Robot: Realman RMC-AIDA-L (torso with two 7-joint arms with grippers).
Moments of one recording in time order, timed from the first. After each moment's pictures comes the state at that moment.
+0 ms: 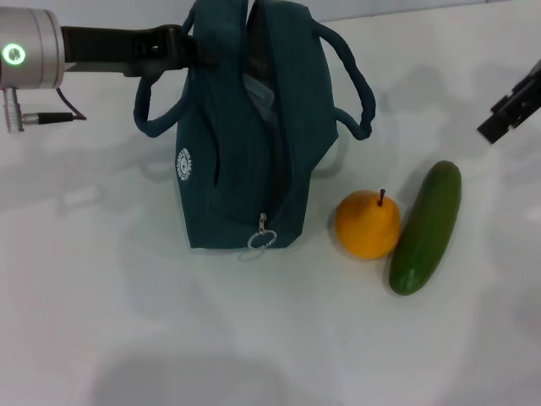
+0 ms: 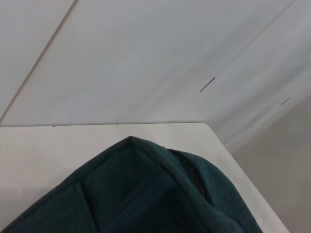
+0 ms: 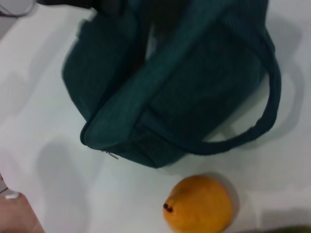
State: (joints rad) left arm -0.83 -2.05 0.93 0.81 2.02 1.33 -2.45; right arm 0.94 1.67 -0.79 -0.77 -2.46 -1.99 2.22
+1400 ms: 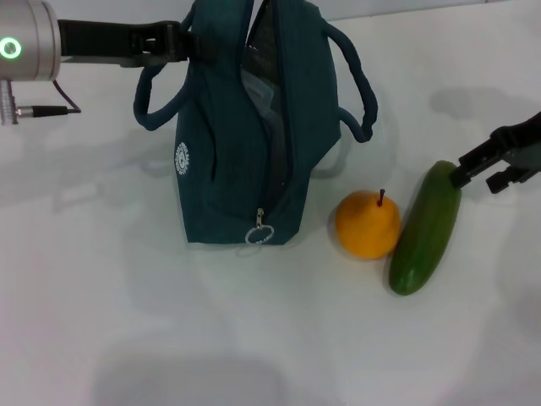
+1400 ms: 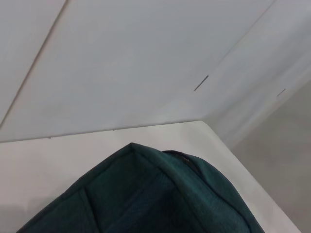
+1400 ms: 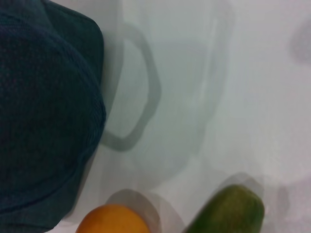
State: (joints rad) left arm -0.84 -2.04 0.93 0.81 2.02 1.34 -2.39; right arm 0.82 1.79 -0.74 -0.62 -2.59 -1.65 2.62
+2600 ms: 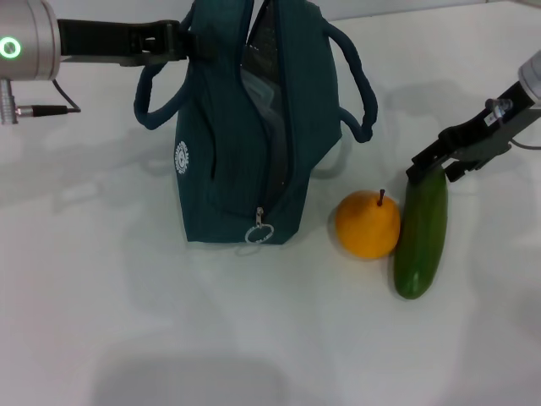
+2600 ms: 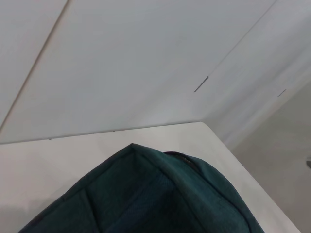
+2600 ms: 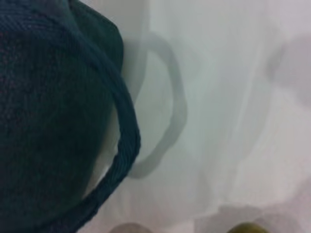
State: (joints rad) left arm -0.84 -2.04 0.93 0.81 2.02 1.34 -2.39; right arm 0.90 1.85 -0.84 -0.58 -2.60 -1.49 2.61
